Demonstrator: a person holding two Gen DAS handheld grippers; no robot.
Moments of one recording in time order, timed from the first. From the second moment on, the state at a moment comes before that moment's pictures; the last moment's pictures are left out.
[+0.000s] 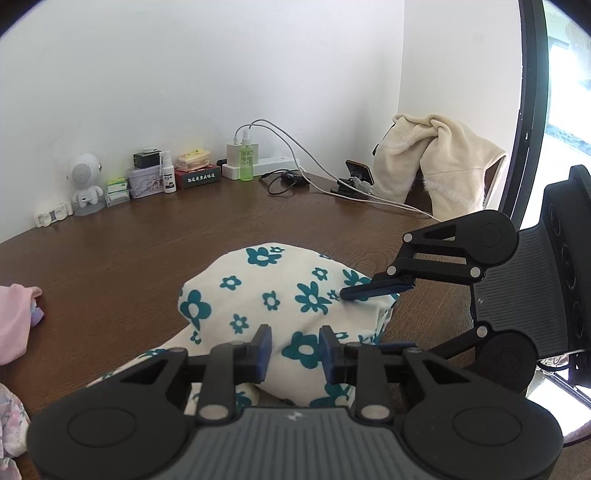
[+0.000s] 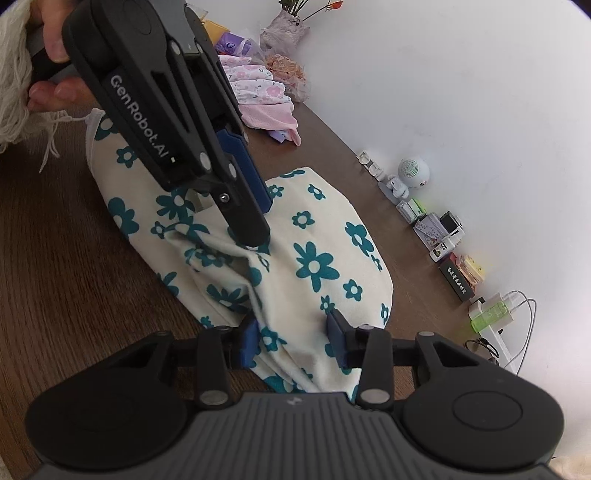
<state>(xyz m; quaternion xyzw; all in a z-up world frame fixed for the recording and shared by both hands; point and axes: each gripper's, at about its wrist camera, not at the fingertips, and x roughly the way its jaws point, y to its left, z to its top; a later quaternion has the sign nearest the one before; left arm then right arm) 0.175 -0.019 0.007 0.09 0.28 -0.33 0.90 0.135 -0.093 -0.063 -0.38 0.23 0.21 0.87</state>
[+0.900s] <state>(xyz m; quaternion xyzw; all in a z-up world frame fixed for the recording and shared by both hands) 0.189 -0.030 -0.001 0.14 0.29 -0.31 0.90 0.127 -0.134 -0.041 -0.20 0.25 0.23 0.92</state>
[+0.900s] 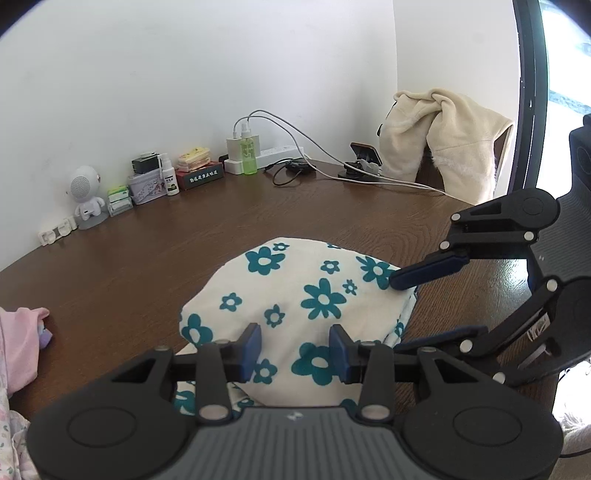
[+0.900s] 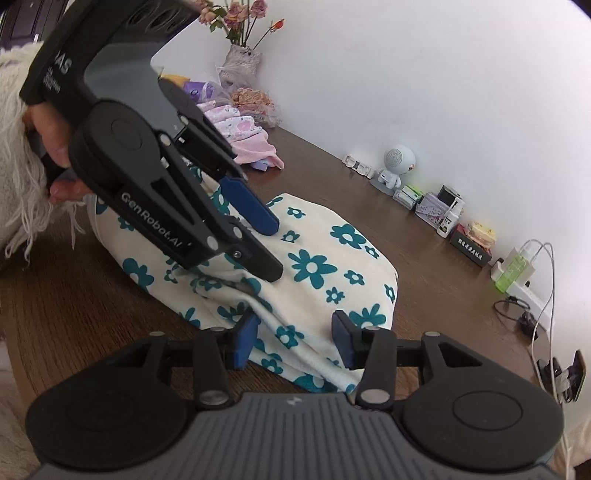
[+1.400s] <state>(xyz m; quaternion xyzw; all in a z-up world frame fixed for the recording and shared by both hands) 0.182 -0.021 -0.007 0.12 0.27 -0.31 0.90 0.181 -0.238 -0.061 0.23 0.34 0.19 0.89</state>
